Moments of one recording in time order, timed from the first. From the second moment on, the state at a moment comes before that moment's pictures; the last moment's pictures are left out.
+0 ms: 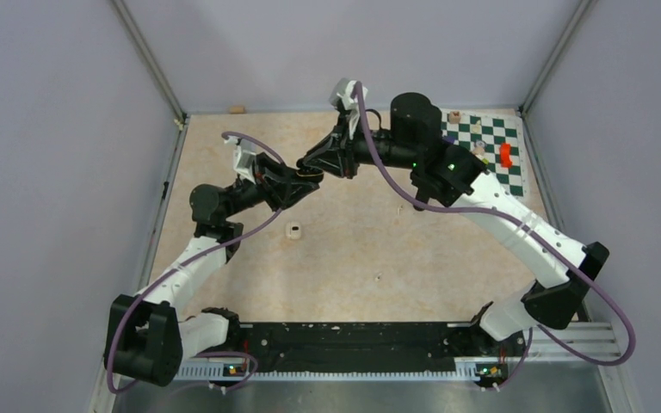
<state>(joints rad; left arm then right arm) -0.24 1.14 0.62 1.04 0.98 -0.71 0.83 1.45 1.67 -0.31 -0.48 0.00</state>
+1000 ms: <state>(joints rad) -0.24 1.13 0.60 1.15 0.98 -0.82 0.88 1.57 1.74 -0.33 -0.44 -0.01</state>
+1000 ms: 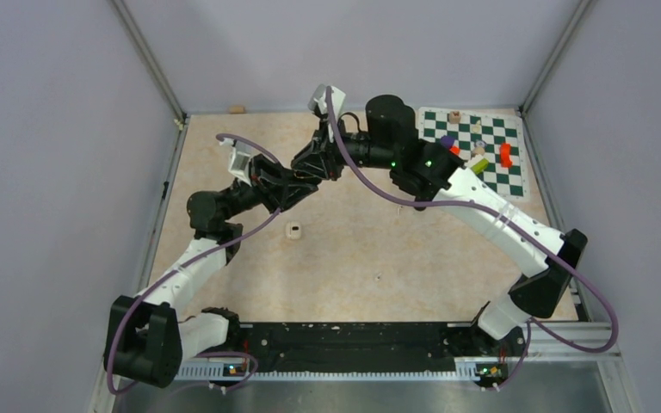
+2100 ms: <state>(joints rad) -0.22 1.11 0.59 1.17 0.99 -0.84 0.89 1.48 1.61 -0.26 -0.39 -0.05</state>
